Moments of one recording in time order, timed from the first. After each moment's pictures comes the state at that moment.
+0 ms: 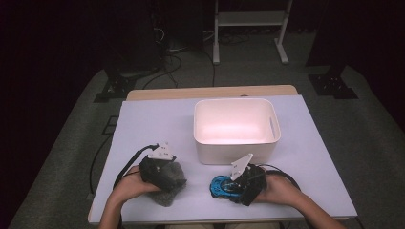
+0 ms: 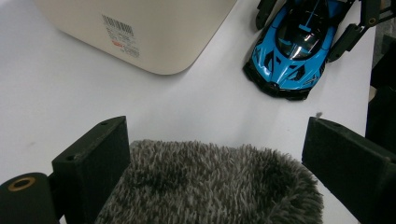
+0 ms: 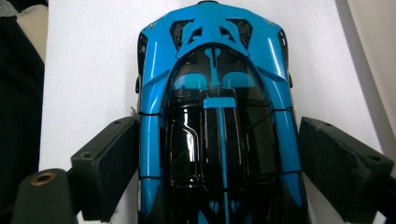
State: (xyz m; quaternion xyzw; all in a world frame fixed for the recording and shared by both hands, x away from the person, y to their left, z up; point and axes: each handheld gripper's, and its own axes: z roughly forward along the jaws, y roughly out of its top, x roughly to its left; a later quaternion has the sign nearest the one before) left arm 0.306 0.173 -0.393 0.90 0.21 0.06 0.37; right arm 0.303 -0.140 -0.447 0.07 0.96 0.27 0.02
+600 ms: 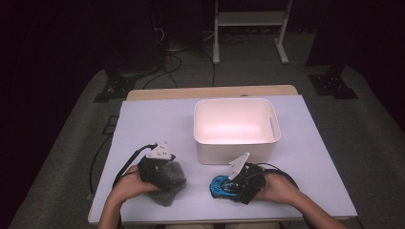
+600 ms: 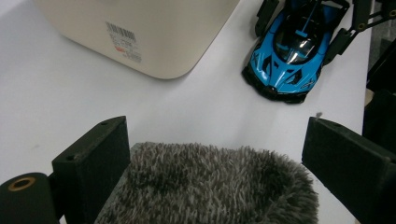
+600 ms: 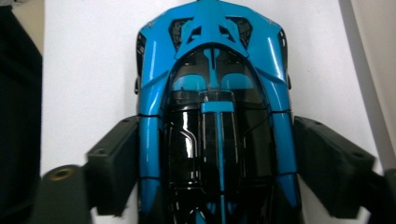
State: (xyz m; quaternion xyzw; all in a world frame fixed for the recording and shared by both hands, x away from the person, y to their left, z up) left arm 0.305 0.175 -0.390 0.90 0.21 0.06 0.38; right arm 0.305 -0.134 -0.442 0.07 0.97 0.25 0.02
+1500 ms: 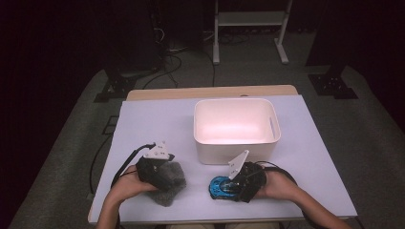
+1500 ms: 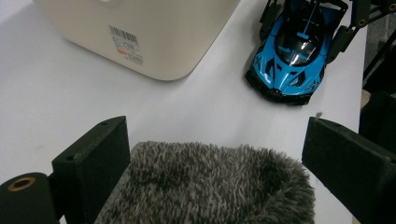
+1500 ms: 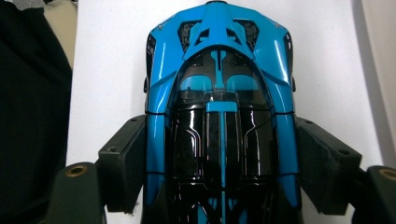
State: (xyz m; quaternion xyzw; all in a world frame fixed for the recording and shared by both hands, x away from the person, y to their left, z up) left arm 0.305 0.179 -0.388 0.90 0.20 0.07 0.39; right arm 0.308 -0.133 -0.434 0.04 0.97 0.25 -0.01
